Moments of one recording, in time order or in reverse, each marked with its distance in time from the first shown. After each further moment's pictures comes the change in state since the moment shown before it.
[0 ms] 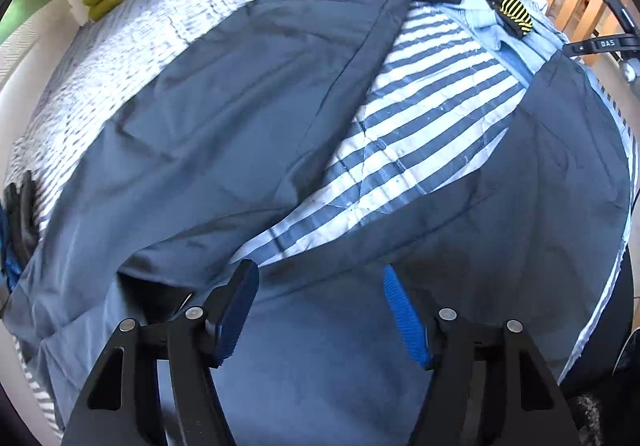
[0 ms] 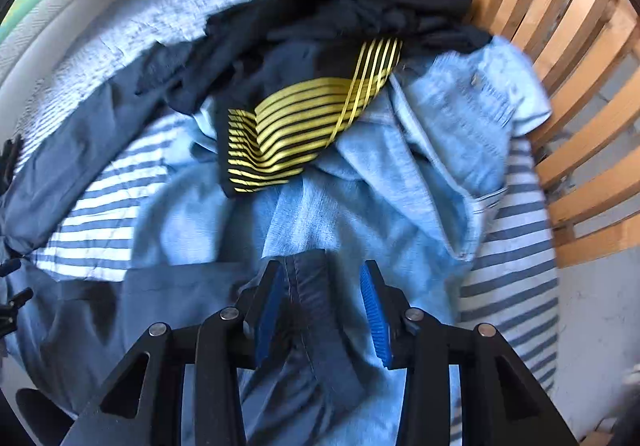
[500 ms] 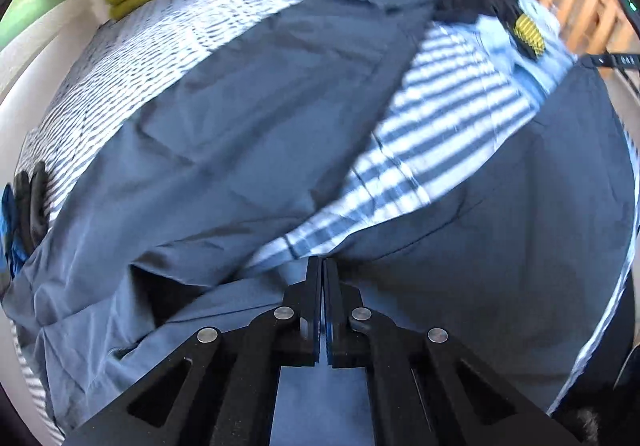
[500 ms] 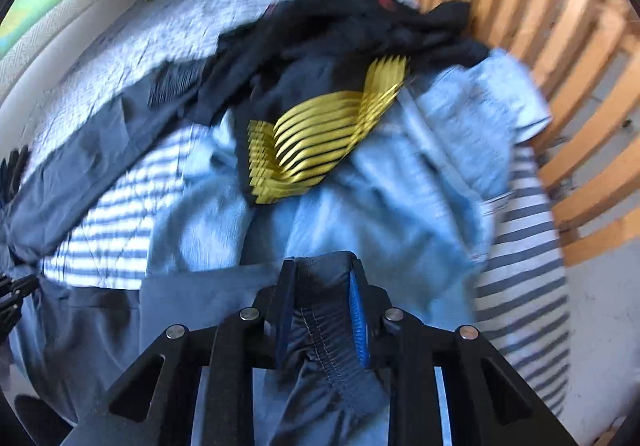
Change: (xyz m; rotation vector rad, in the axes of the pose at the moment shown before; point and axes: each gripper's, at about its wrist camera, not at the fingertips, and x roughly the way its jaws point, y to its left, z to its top) left arm -0.009 0.004 -0.008 -0.080 -0.084 0.049; right arm -0.047 0.002 -0.016 0.014 -0.176 -0.032
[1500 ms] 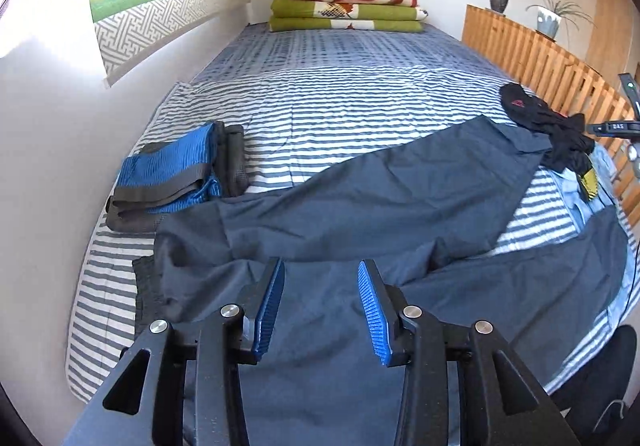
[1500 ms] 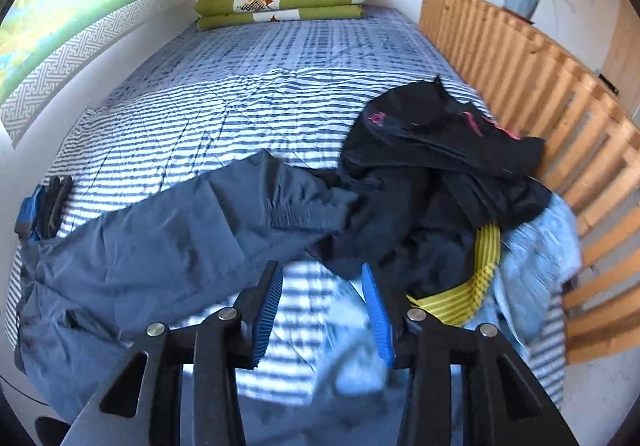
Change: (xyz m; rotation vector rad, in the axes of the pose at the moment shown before) left arm -0.178 0.198 -0.083 -0.377 -0.221 0.182; right arm -0.023 0.154 0.122 -0.159 -0.087 0.130
